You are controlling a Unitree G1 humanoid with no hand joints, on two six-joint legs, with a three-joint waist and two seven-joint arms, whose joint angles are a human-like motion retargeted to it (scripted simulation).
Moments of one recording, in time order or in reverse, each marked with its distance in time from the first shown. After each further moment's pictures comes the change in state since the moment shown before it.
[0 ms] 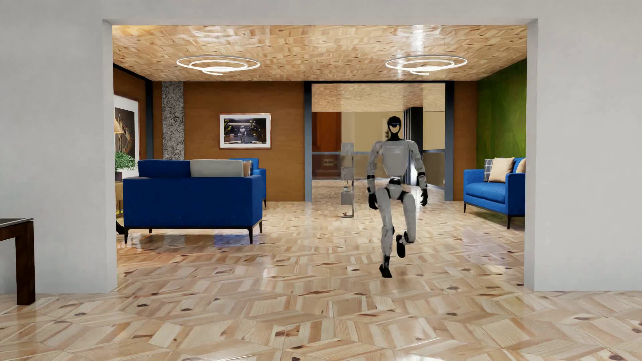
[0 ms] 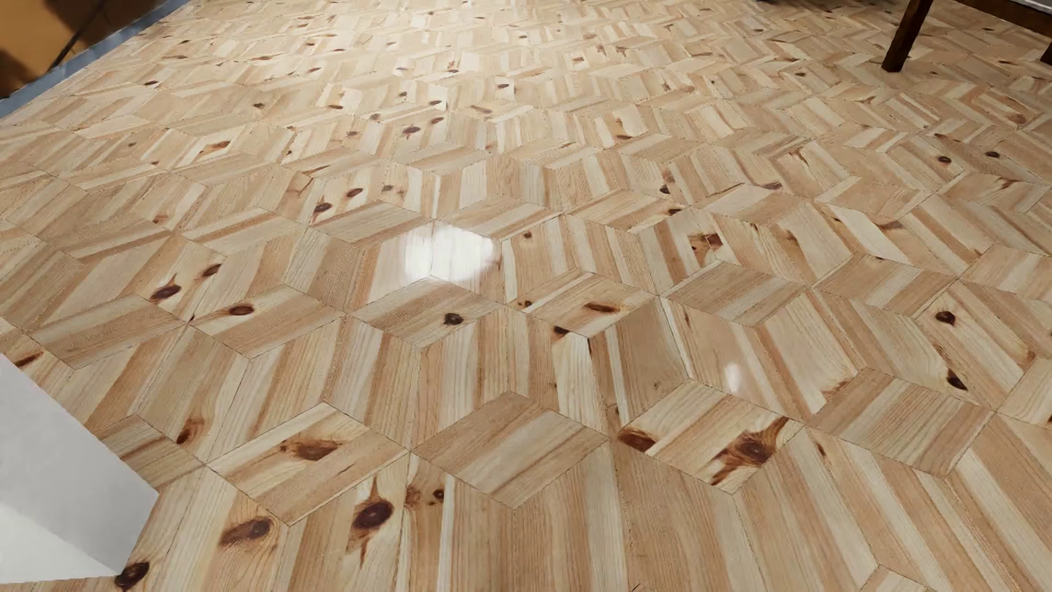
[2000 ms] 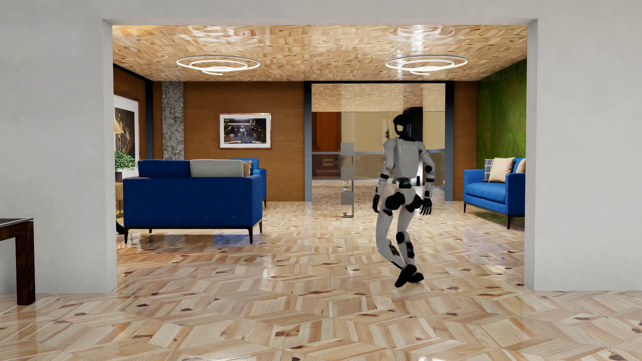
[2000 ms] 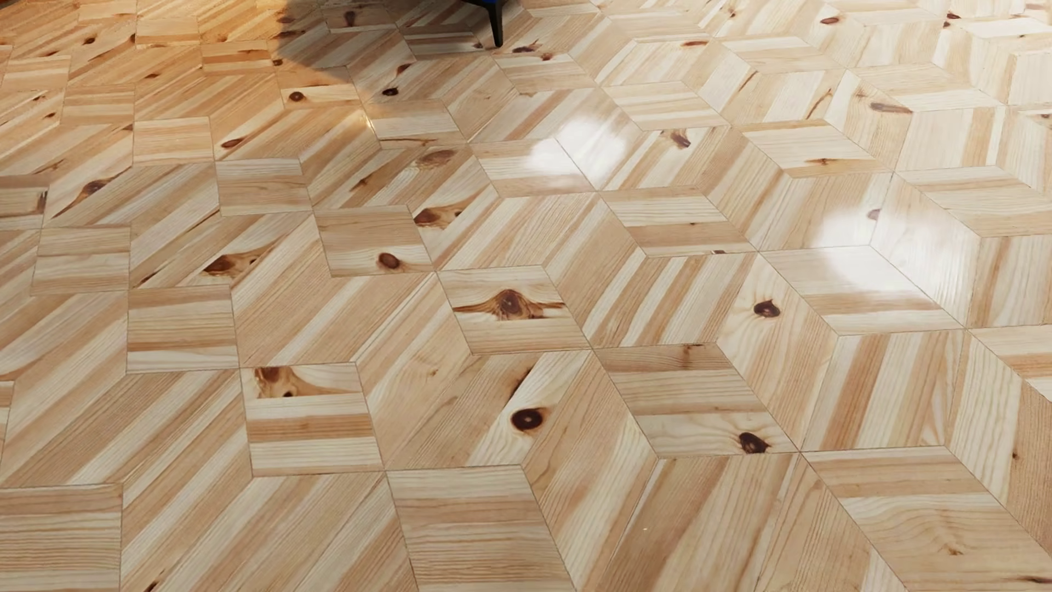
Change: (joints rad) body -0.186 0.056 0.181 0.038 -0.116 -0.062 0.000 0.000 0.059 -0.087 0.154 0.123 -0.086 -0.329 -0.248 0.049 -0.039 0.000 0.000 0.018 -0.200 0.046 -0.111 0.000 0.000 0.000 0.000 0.000 0.000
